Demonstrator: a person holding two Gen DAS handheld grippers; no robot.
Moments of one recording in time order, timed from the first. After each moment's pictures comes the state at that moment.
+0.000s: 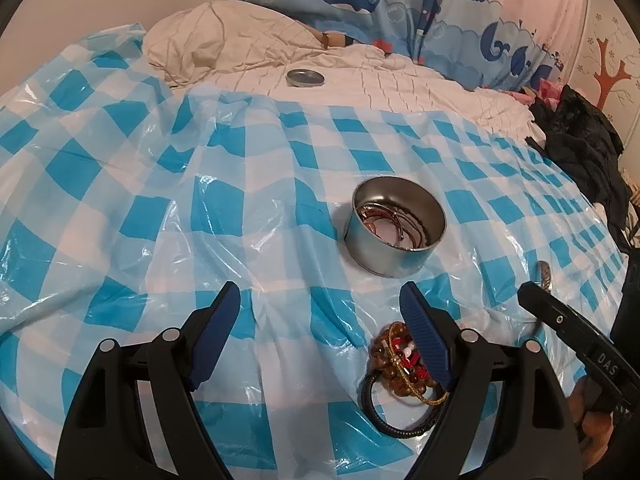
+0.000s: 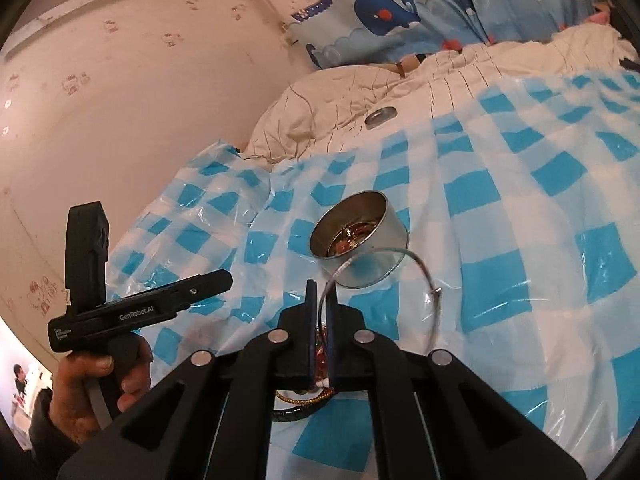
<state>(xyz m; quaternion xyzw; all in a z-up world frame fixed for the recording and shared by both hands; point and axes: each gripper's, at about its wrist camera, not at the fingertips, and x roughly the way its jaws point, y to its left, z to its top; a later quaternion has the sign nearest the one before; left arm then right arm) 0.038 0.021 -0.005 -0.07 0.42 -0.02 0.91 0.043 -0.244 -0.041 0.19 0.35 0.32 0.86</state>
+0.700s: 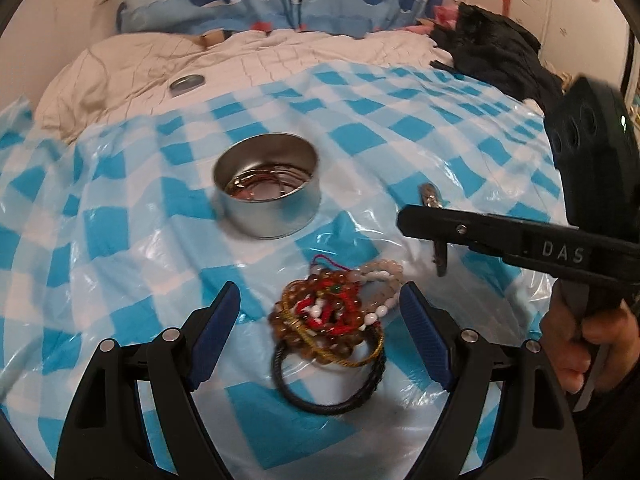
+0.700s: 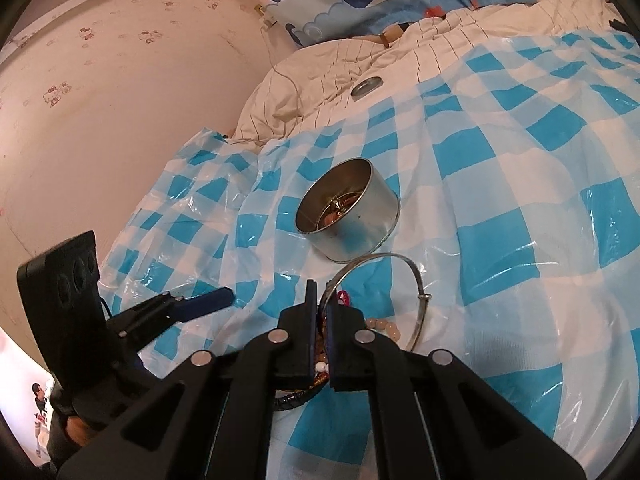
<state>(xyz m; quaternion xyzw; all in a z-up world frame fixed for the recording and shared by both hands) 0.017 -0.058 -0.025 0.06 0.42 -0.17 0.89 0.046 -0.248 -0.054 0.21 0.39 0.31 0.84</state>
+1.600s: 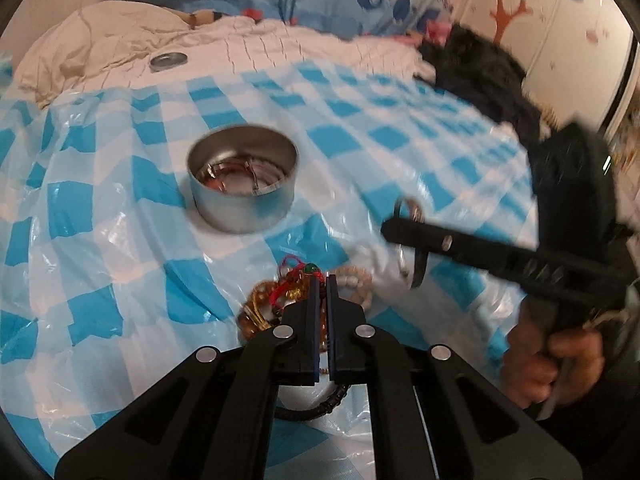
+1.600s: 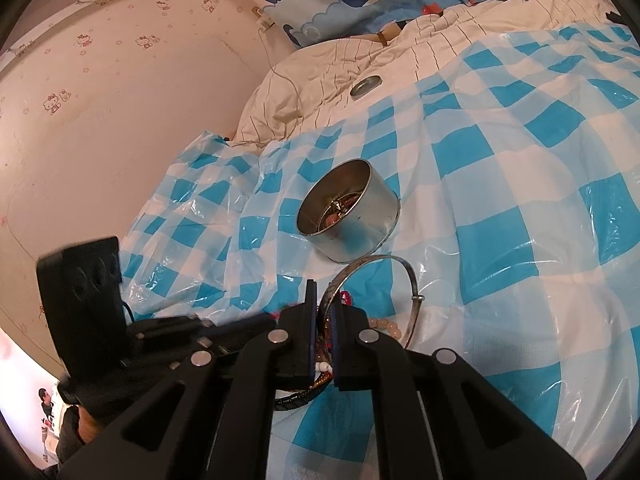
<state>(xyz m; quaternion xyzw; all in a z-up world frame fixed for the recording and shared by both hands) 0.028 -0.038 -0.024 -0.04 0.43 -0.23 0.87 0.046 -0.250 -0.052 0.22 0.39 0.31 0.84</state>
